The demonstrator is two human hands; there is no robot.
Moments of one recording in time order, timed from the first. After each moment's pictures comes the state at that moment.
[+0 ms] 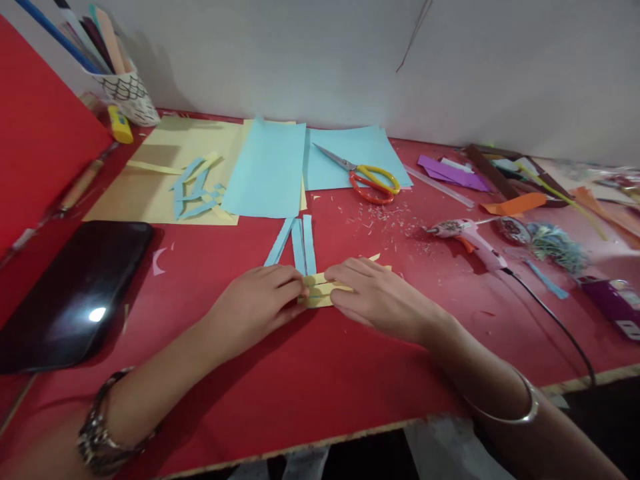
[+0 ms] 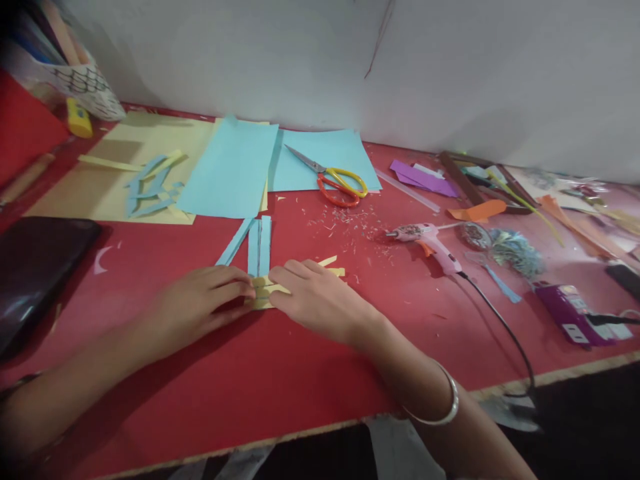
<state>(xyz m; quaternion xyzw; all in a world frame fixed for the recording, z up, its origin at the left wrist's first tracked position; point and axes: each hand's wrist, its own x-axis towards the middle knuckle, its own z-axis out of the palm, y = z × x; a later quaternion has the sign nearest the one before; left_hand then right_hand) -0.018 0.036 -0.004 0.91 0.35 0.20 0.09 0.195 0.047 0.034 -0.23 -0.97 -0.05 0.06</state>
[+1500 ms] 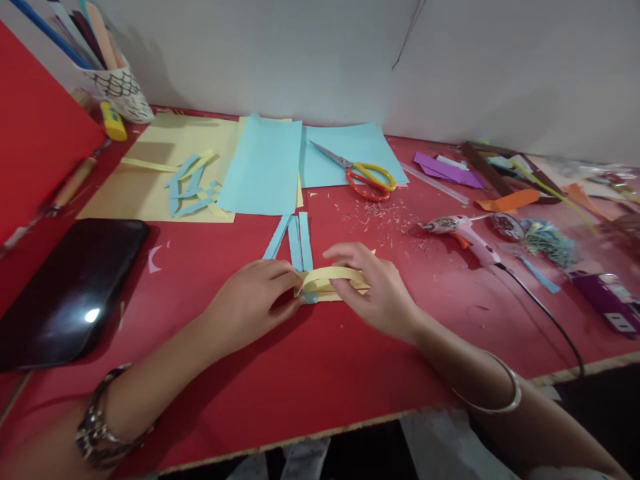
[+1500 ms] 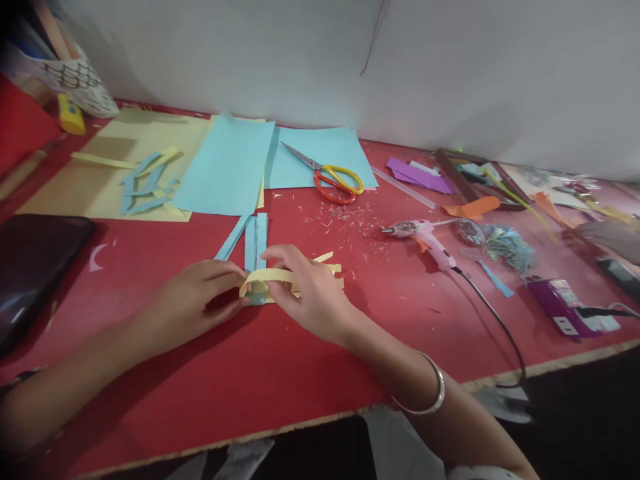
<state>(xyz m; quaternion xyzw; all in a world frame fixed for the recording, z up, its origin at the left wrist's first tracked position) -0.015 0.035 -0.001 0.88 0.41 0.20 0.13 0.186 0.037 0.032 -0.44 -0.83 0.22 0.26</state>
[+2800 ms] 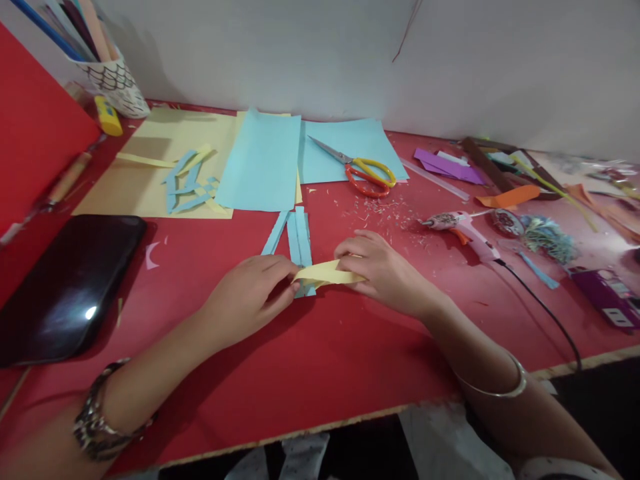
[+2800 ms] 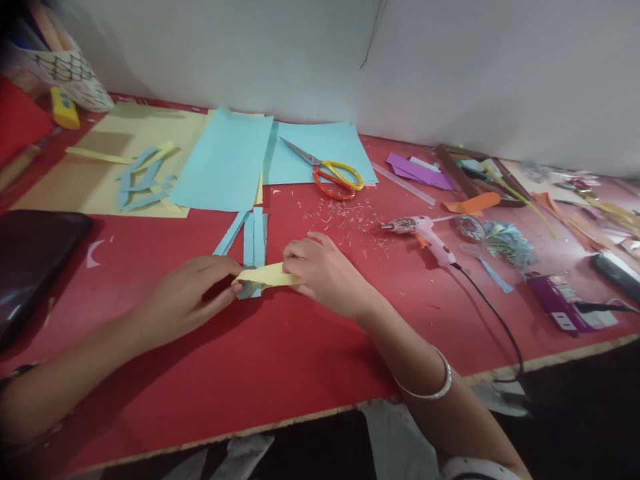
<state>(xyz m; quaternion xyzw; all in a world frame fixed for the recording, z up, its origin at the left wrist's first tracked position) -0.014 0.035 0.006 0.85 0.44 0.19 0.20 0.210 0.063 0.033 -0.30 -0.95 0.07 0.09</state>
